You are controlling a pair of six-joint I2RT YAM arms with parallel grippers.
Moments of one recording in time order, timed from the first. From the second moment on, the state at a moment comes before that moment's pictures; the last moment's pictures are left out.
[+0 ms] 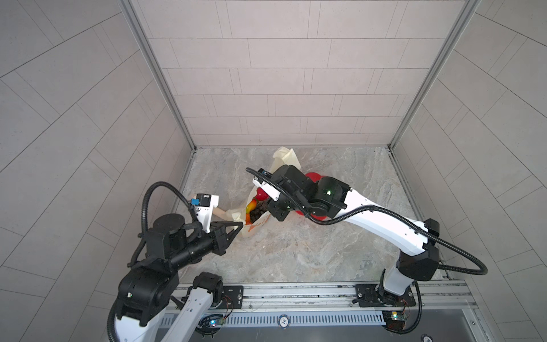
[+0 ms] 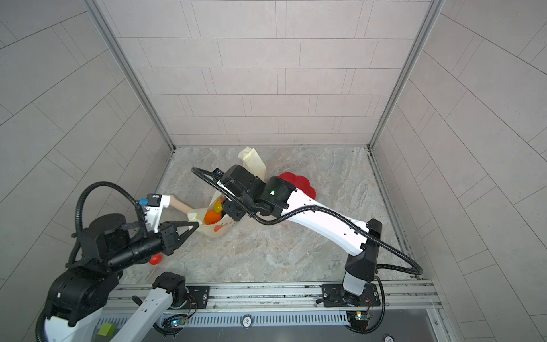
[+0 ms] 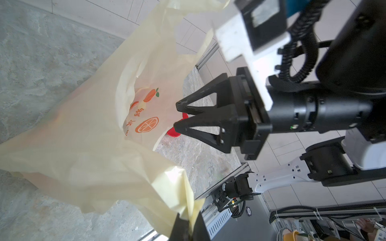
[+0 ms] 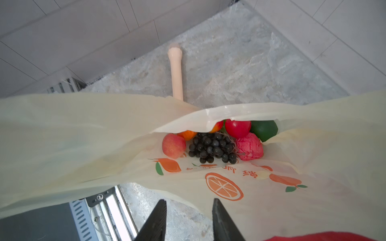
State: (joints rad) left arm -0.24 0.47 1.11 -1.08 0.57 -0.49; right arm 1.06 1.70 1.86 -0.95 0.08 0.11
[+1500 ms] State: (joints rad) left arm -0.24 0.13 0.92 -1.21 0.71 -0.56; right arm 1.20 1.86 1.72 -0.84 0.35 0.15
